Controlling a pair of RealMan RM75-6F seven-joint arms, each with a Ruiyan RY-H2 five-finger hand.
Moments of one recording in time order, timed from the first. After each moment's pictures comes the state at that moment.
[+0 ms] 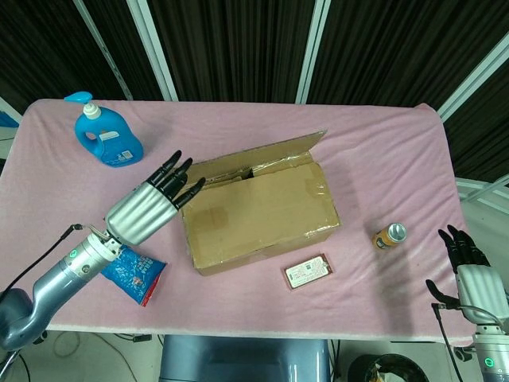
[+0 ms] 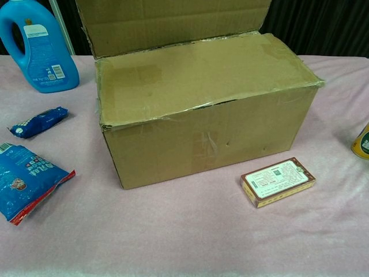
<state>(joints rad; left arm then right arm) -0.69 -1.04 -0.27 -1.82 1.63 1.04 0.86 0.06 -1.12 0.07 -1.62 -1.49 1.49 0.00</state>
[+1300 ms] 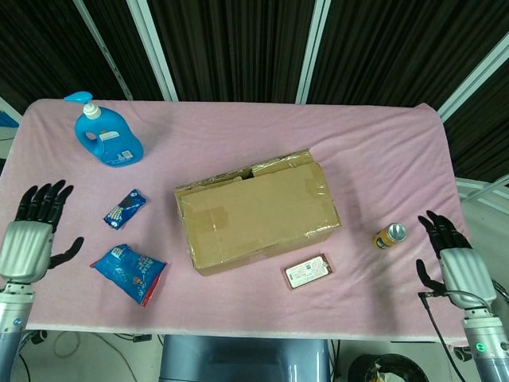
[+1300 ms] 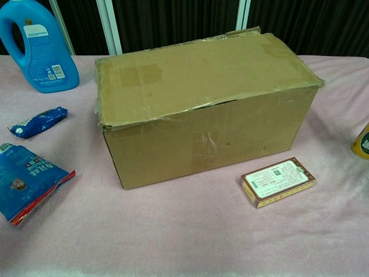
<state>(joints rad) -0.23 -1.10 -0.09 -1.81 1.45 1.52 0.23 0.17 -1.00 0.12 -1.83 -1.48 1.36 -0.05</state>
